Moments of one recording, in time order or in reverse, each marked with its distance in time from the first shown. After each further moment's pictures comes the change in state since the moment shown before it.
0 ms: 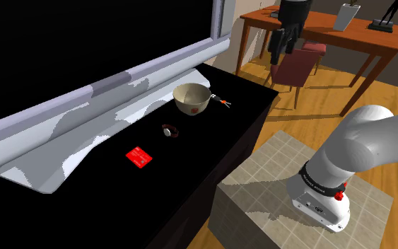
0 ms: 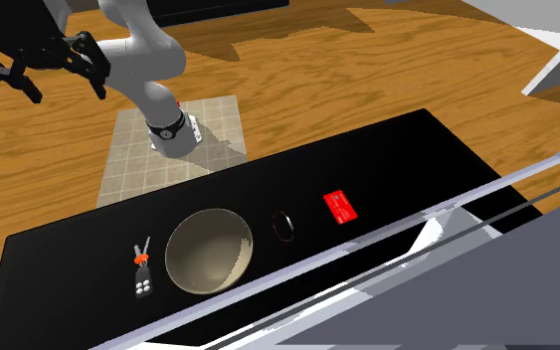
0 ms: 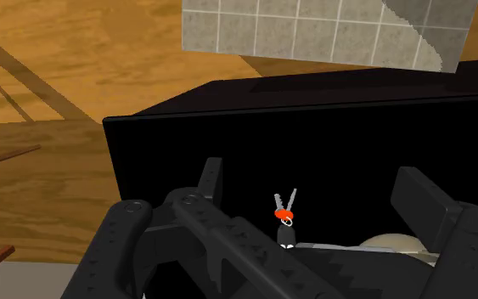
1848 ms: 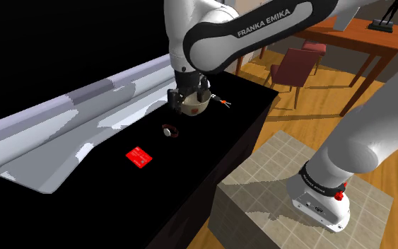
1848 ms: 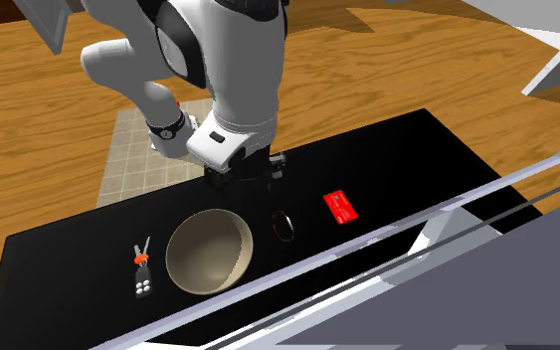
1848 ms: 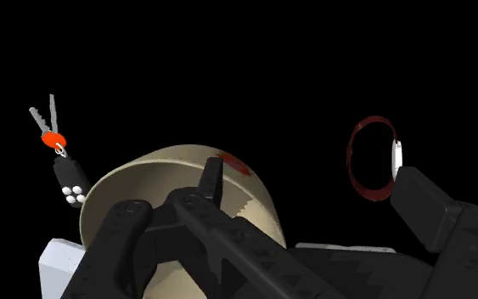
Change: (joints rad) arm 0.072 0.642 0.443 0.127 0.045 0.562 0.619
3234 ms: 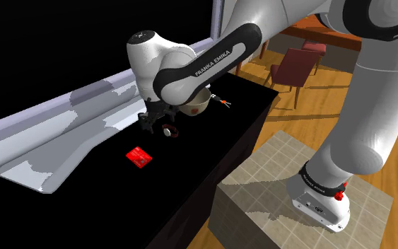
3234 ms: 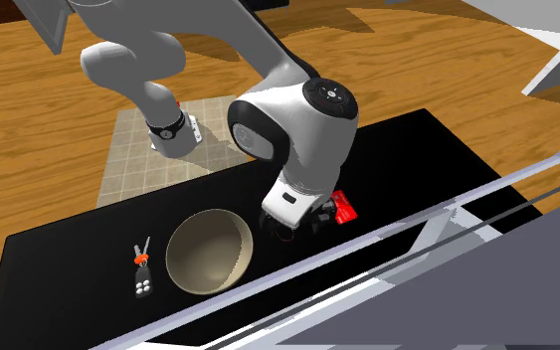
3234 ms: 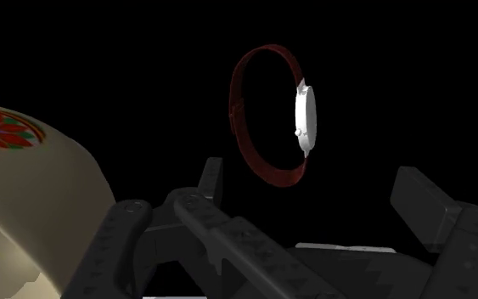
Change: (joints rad) arm 0.080 0.419 0.034 0.227 -0.265 0.138 0.294
